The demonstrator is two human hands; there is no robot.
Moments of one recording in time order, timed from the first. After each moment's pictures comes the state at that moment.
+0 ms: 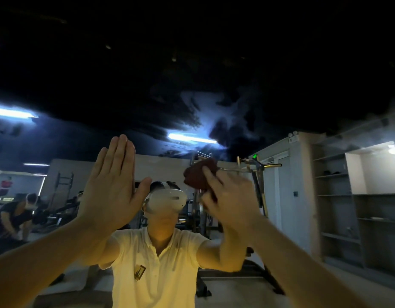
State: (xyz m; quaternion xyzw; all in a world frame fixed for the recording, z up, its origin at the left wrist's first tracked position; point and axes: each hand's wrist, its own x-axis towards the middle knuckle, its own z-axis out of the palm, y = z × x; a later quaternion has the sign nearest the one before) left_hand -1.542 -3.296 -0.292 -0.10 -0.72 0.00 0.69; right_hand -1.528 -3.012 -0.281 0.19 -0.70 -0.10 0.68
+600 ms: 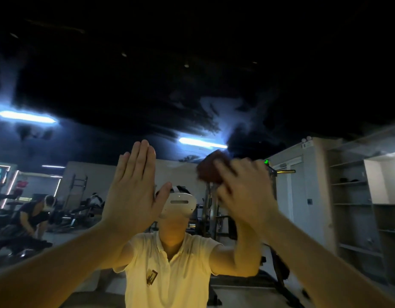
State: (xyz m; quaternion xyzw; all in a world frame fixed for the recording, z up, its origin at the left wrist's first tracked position) left_hand -1.545 -3.297 -0.294 -0.09 -0.73 0.02 0.68; right_hand -1.525 -3.026 -0.257 0.15 -0.65 -0.17 0.73
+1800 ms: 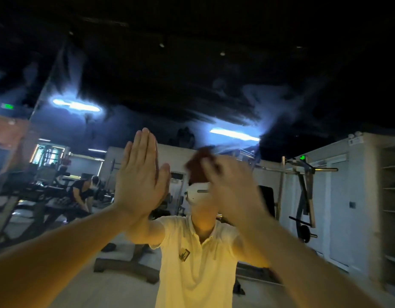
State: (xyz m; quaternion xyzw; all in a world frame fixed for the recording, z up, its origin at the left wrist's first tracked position) left_hand -1.539 -3.366 -0.315 -0.06 -0.72 -0.06 0.69; right_hand -1.517 -3.129 -0.292 0.25 -0.69 -0.13 0.66
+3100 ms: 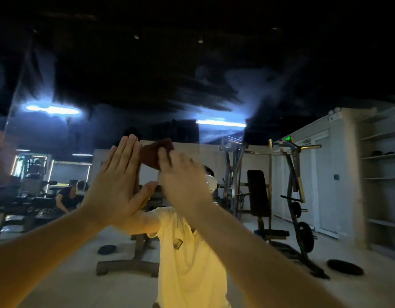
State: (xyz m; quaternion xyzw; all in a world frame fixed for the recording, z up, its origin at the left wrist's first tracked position) left_hand -1.530 -3.413 -0.330 -0.15 -0.77 0.05 0.62; right_hand -1.500 -3.220 -0.306 0.22 -0.76 -0.10 0.61
